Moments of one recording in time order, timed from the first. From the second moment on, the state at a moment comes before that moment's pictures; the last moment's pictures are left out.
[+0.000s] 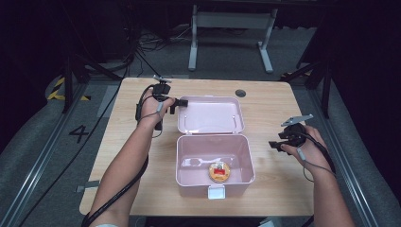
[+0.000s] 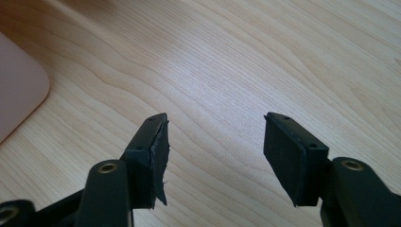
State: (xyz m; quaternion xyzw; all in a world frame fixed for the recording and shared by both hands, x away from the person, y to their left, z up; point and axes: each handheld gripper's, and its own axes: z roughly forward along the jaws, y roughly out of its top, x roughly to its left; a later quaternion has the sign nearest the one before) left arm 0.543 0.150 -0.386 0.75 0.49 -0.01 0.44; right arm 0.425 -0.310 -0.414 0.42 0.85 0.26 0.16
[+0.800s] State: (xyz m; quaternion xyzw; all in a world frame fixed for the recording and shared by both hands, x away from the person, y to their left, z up) left arm 0.521 0.146 -0.340 0.76 0.44 0.08 0.47; right arm 0.424 -0.300 -0.406 0.41 0.86 0.27 0.16
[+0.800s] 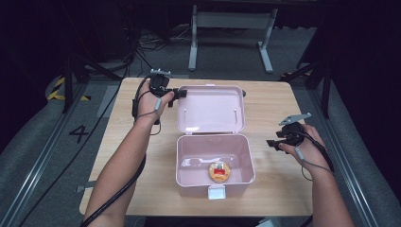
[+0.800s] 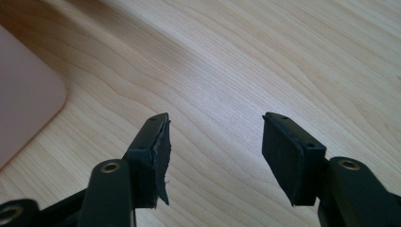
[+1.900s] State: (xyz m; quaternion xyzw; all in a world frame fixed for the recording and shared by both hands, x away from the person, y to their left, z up) left arm 0.480 0.147 -0.291 0.77 0.35 0.13 0.52; right arm 0.414 -0.291 -0.386 0.40 0.85 0.31 0.15
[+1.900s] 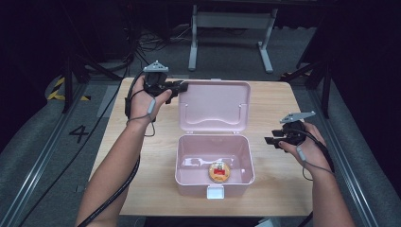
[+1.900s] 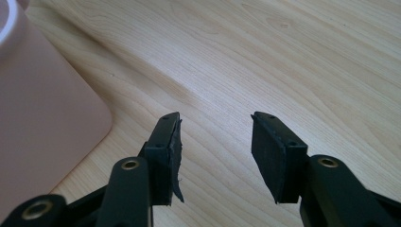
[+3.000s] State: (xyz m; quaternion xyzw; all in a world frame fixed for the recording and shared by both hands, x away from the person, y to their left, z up) left arm 0.426 0.155 -0.275 0.77 0.28 0.13 0.56; right arm 0.402 -0.281 -0.372 0.39 0.85 0.33 0.11
